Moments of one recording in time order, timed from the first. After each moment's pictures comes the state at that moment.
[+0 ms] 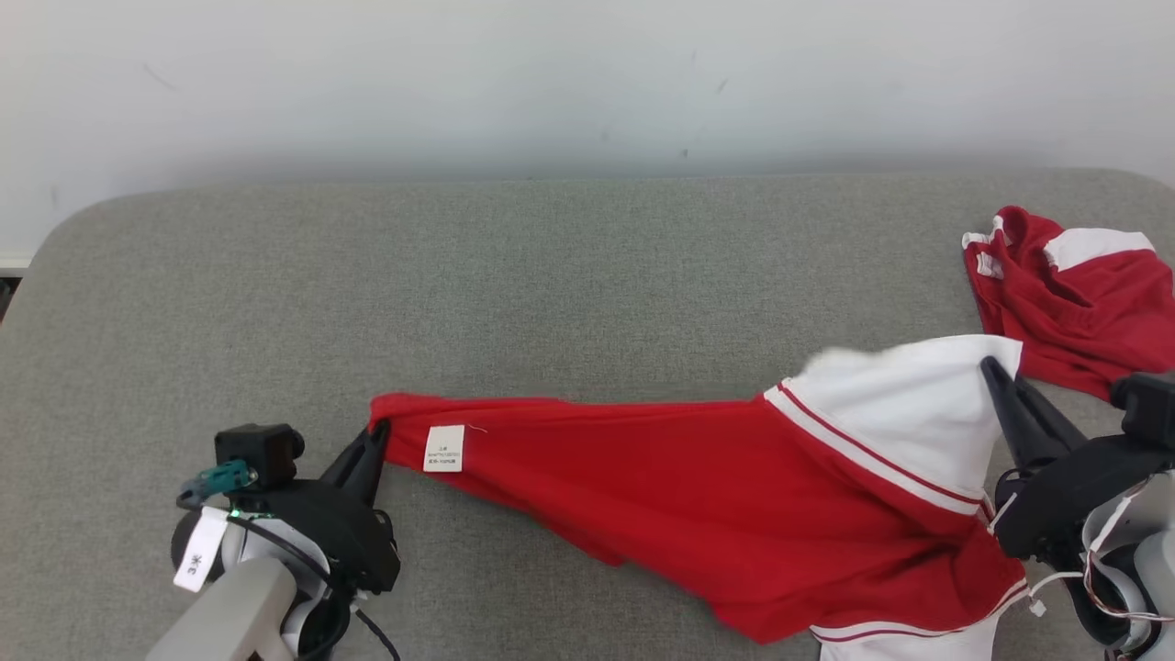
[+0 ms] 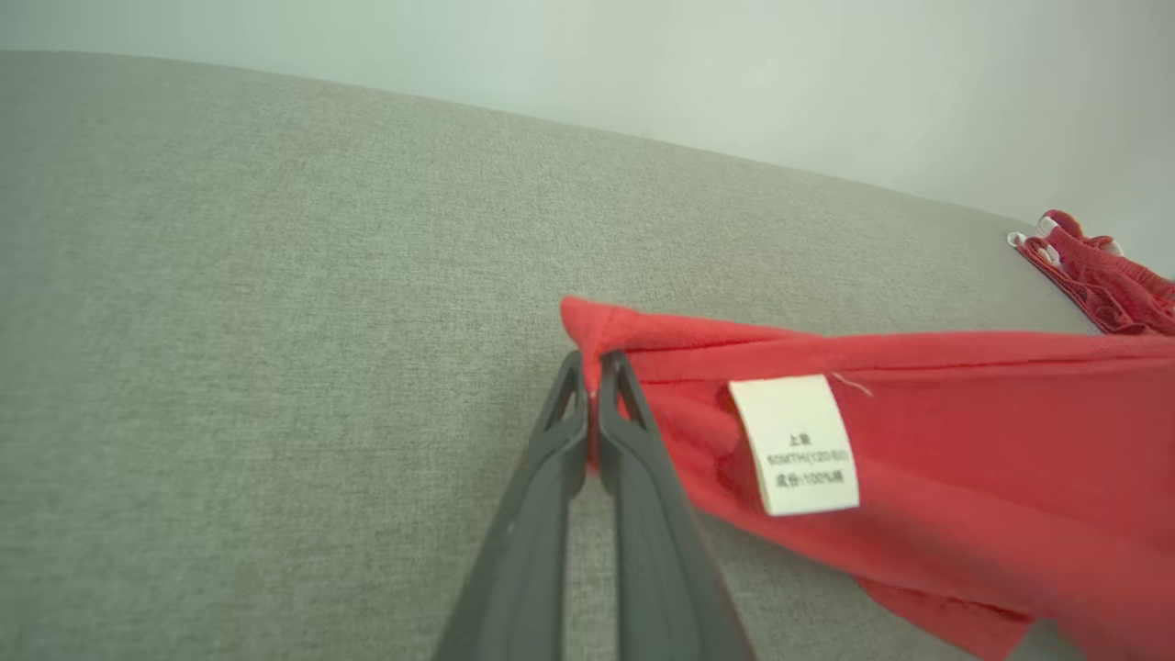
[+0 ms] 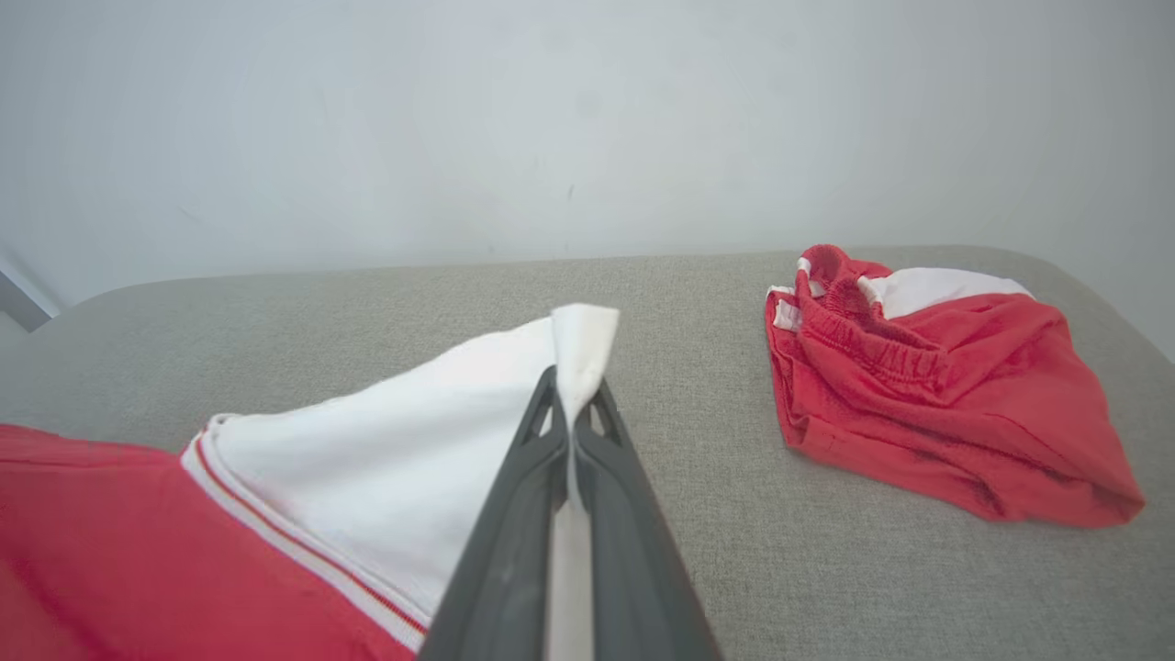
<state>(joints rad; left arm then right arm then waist) -0.61 0.22 -0.79 0.87 -0.82 -0.09 -0.24 -0.22 -0.42 0.17 0.22 0.65 0.03 0.02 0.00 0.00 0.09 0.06</state>
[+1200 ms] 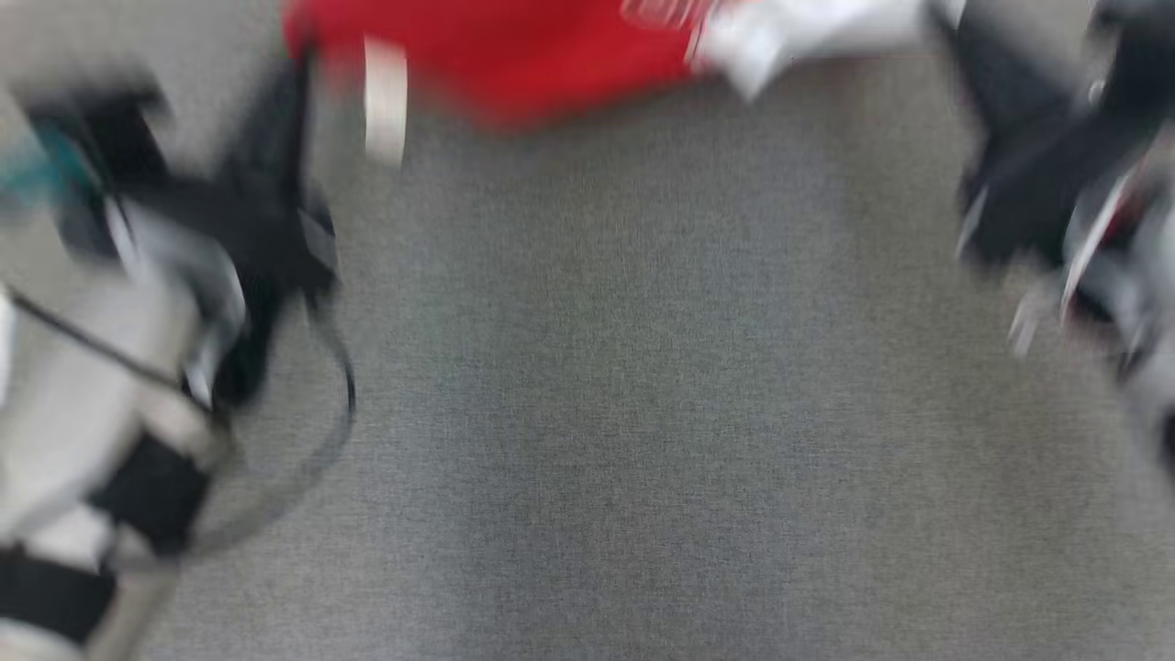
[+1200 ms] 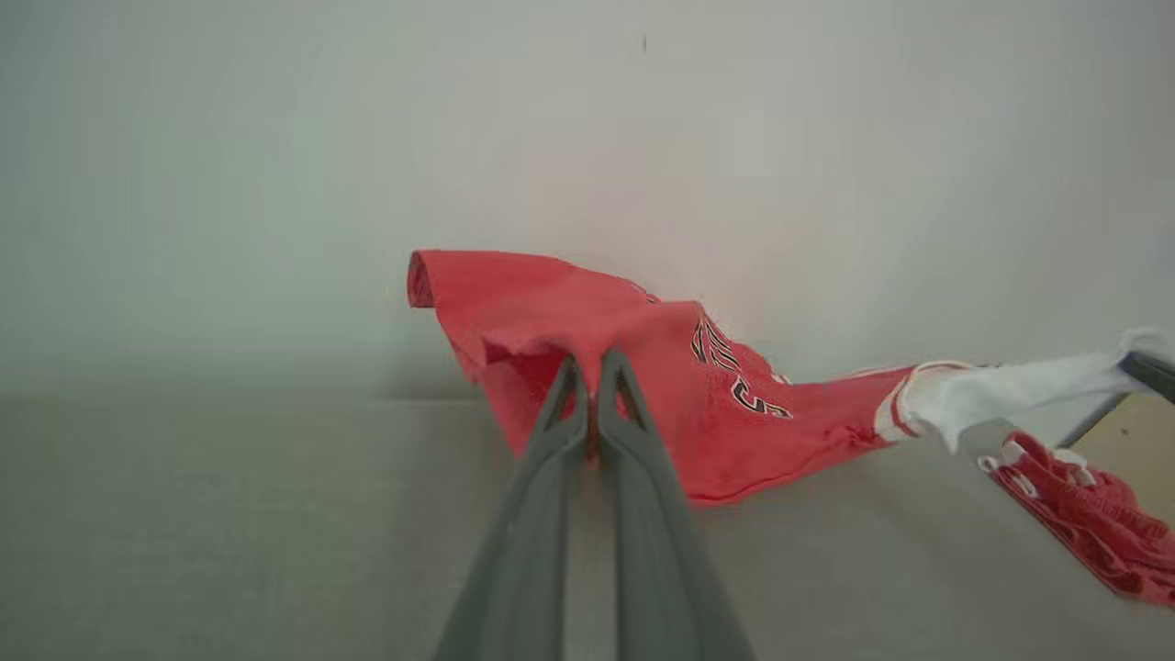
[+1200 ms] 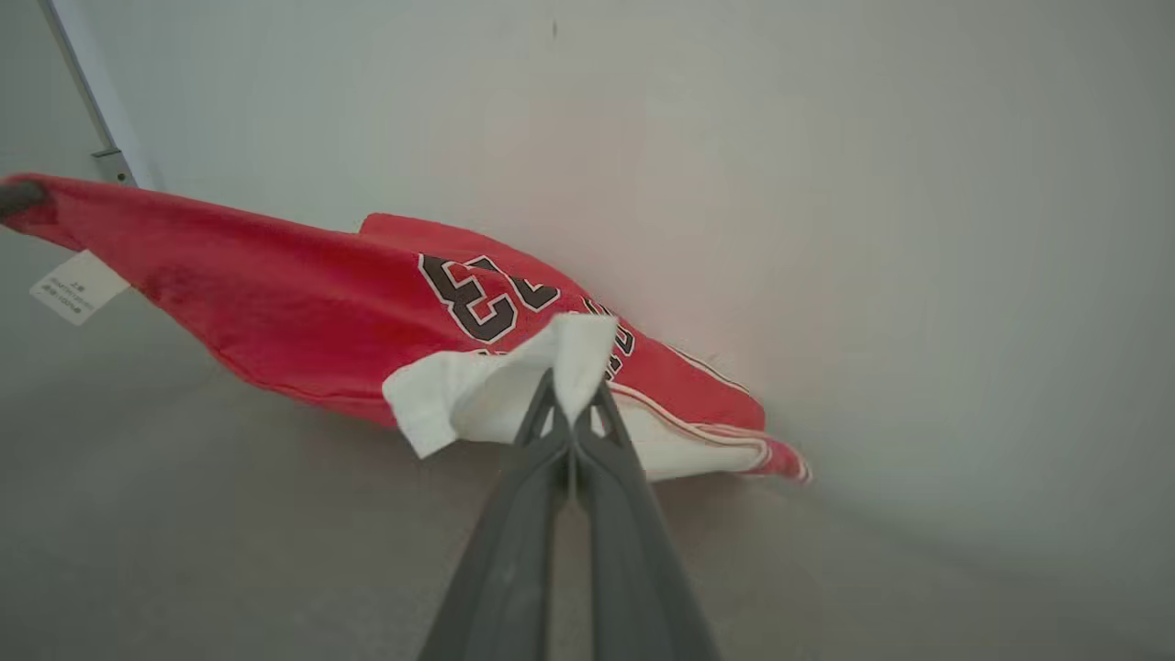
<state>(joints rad) -1.01 0.34 -0.68 0.58 -0.87 -0.08 -0.20 -0.94 -0.47 0.47 0.34 0.59 0.13 0.04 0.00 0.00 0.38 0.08</state>
